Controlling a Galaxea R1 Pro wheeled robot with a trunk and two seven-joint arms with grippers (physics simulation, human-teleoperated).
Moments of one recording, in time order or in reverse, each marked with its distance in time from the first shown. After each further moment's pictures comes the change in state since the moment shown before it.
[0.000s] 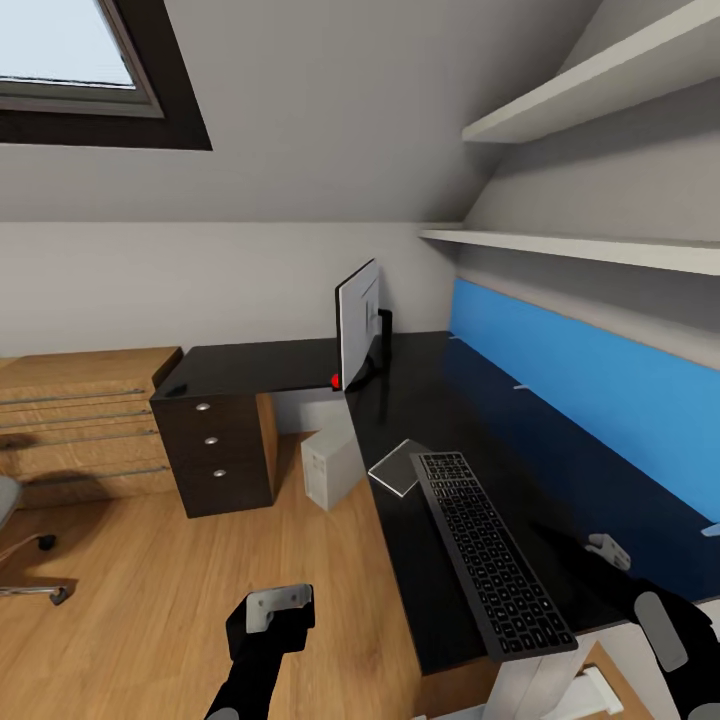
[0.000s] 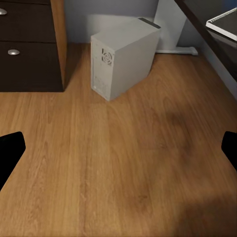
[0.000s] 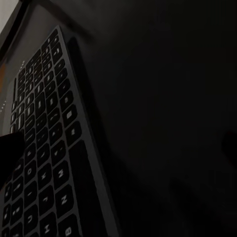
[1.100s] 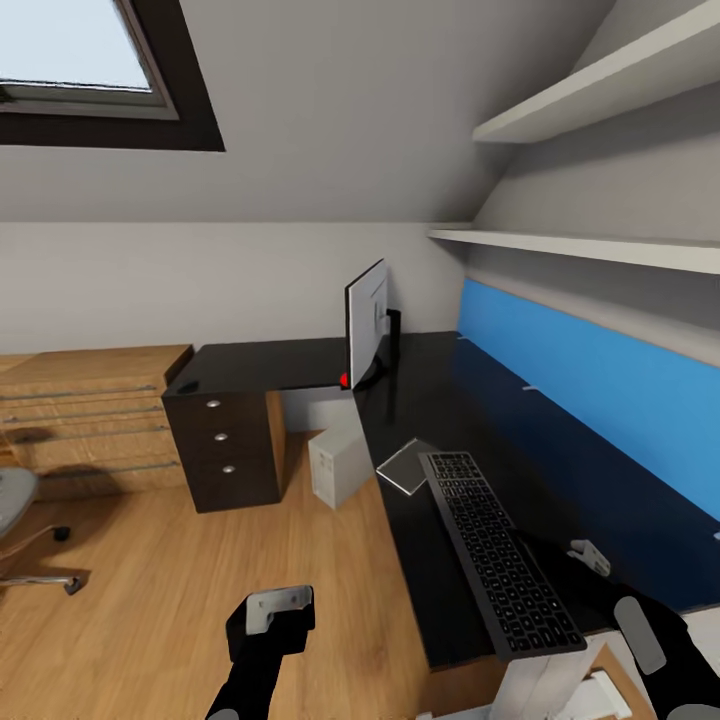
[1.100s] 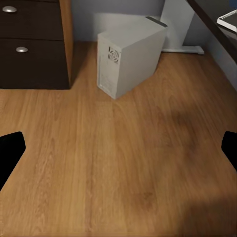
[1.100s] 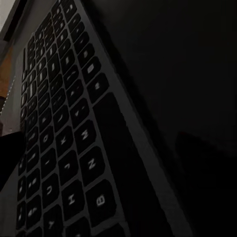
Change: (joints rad) left arm 0.000 0.003 -0.002 0.004 0.000 0.001 -0.001; right arm 0.000 0.049 0.004 0.029 -0.001 -0.006 -0.001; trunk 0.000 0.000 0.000
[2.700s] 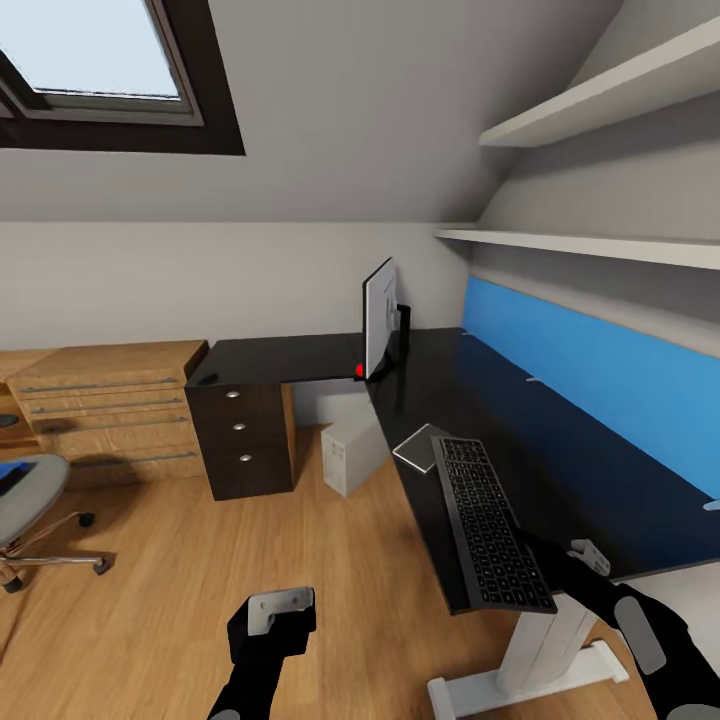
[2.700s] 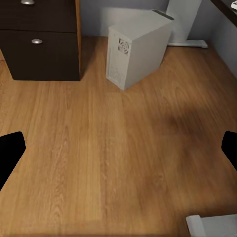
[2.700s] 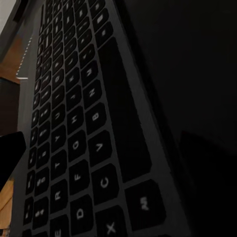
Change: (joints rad) left arm 0.000 -0.003 -0.002 0.006 0.000 0.001 0.000; right arm 0.000 0.000 -0.002 -0.001 -0.002 0.000 0.003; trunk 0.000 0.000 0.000
